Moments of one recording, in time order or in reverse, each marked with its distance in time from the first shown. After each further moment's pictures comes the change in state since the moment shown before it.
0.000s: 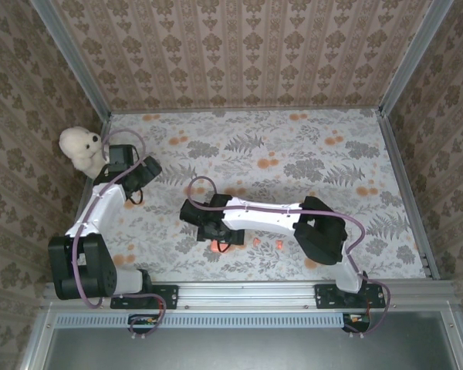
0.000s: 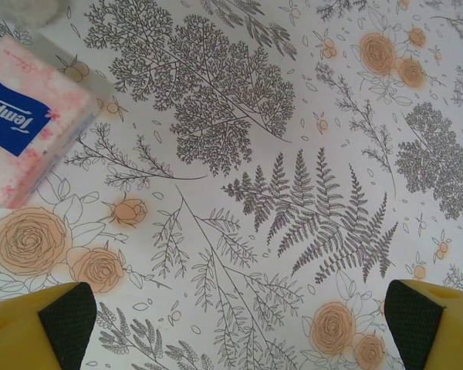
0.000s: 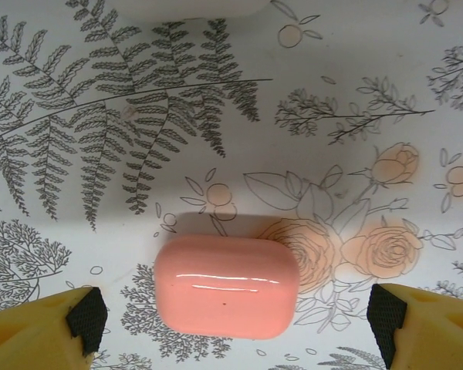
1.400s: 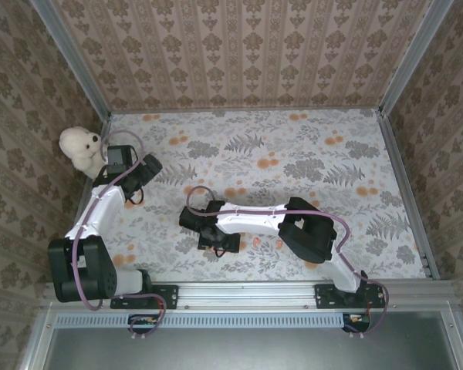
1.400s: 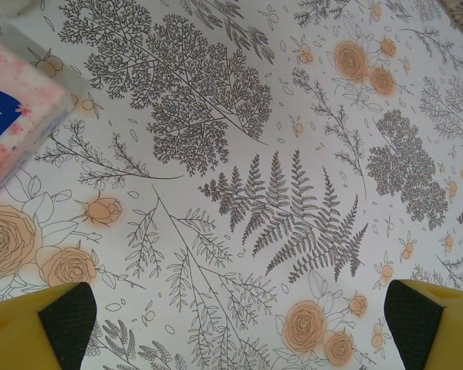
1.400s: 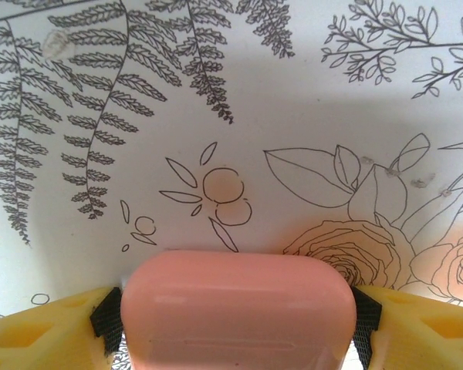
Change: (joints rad) left arm 0.006 -0.016 -0.015 0.038 0.049 -0.039; right arm -0.003 0.087 -0.027 0.060 -0.095 0.019
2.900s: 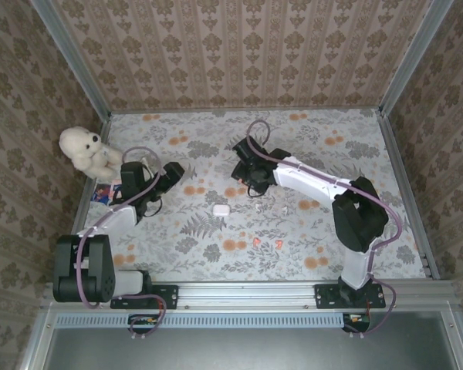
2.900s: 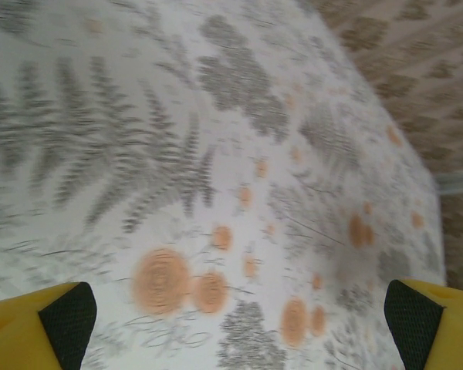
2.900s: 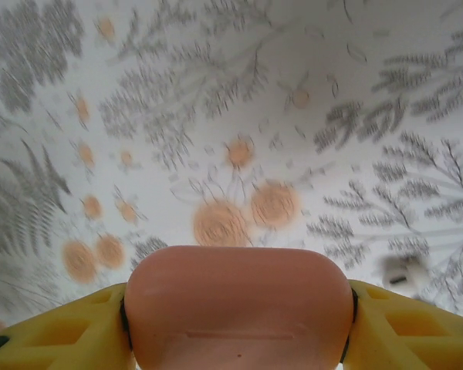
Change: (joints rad) left arm -0.095 -0.002 -0.325 0.614 0.390 -0.098; right arm -0.469 -0.301 -0.159 0.329 0.032 -0.128
